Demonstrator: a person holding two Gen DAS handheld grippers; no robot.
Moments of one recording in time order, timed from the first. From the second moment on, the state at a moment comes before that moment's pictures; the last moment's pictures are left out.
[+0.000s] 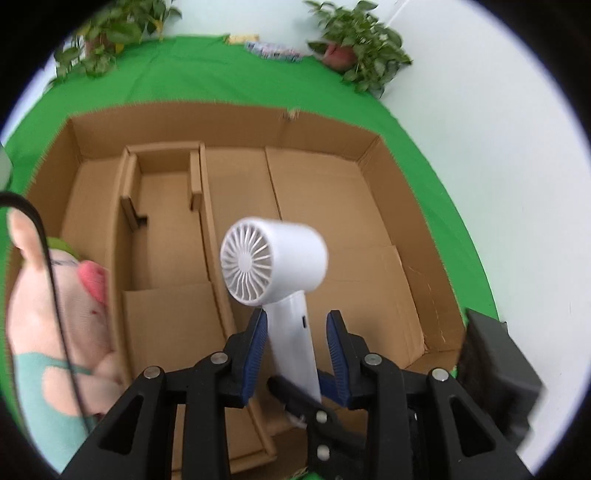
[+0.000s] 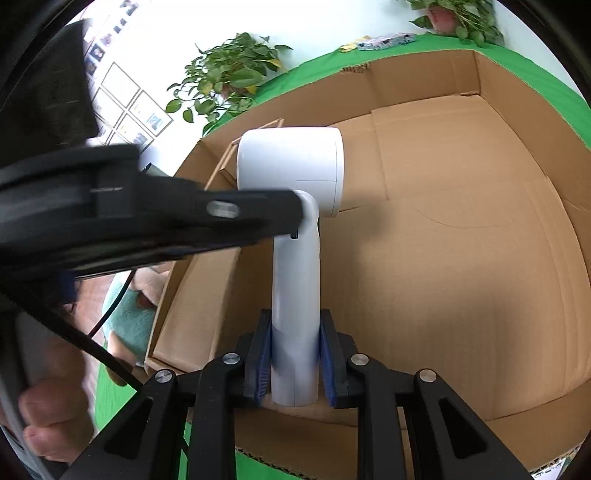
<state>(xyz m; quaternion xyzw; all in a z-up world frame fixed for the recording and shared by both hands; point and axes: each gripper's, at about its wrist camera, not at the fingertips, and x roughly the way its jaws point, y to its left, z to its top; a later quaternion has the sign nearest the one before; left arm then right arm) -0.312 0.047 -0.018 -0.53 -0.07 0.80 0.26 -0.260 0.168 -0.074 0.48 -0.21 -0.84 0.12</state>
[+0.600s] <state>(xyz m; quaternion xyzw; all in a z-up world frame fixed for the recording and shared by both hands) -0.264 0.023 -0.043 -0.52 0.05 0.83 0.22 -0.245 0.179 -0.063 0.49 -0.15 -0.85 0.11</state>
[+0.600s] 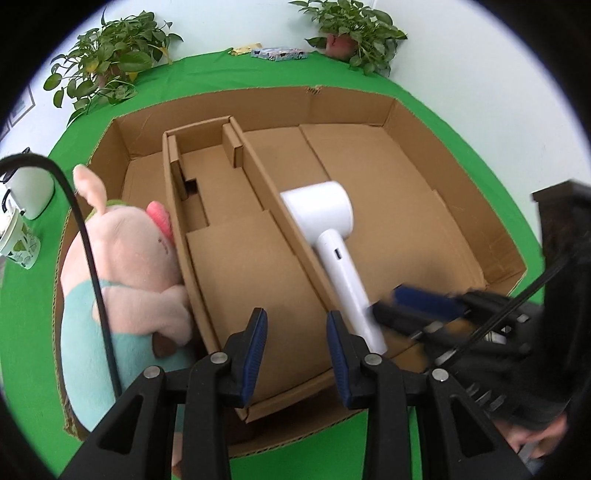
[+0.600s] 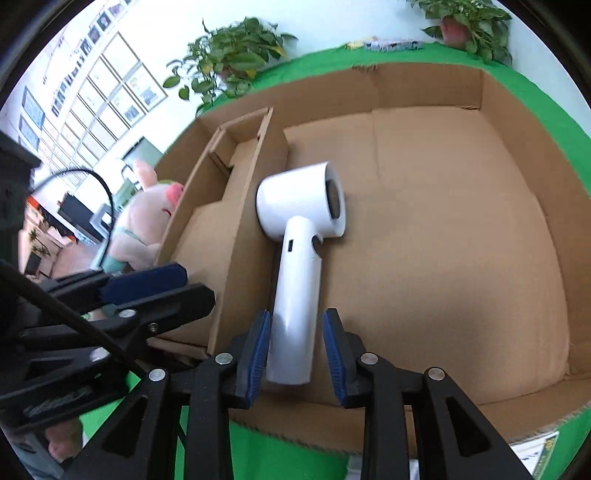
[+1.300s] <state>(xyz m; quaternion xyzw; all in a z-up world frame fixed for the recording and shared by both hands) -0.242 -0.002 -0.044 -0.54 0.06 0.81 0.21 -0.247 0.176 -0.057 0.49 -0.13 -0.86 0.11</state>
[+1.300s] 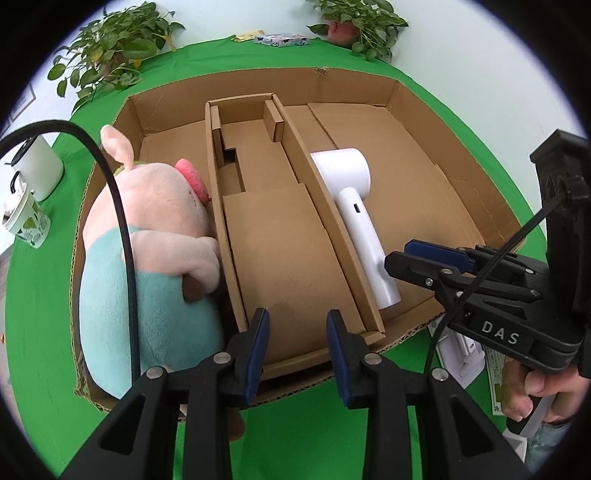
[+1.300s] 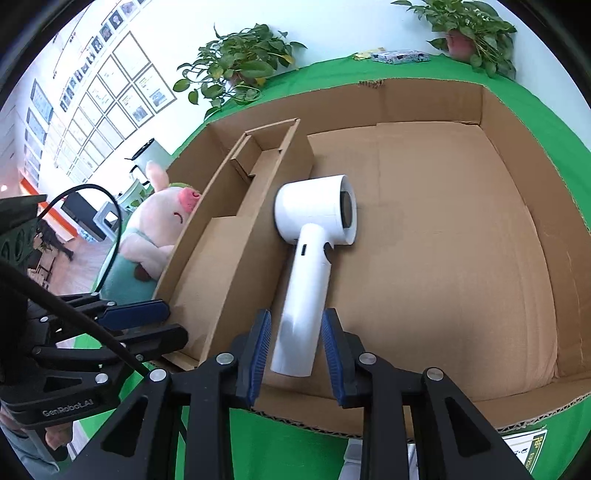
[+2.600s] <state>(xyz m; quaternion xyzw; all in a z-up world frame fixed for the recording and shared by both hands) -0.133 -0.015 0.022 -0.29 -0.02 0.95 0.09 -0.132 0.180 0.001 0.36 0.00 -0.93 -0.04</state>
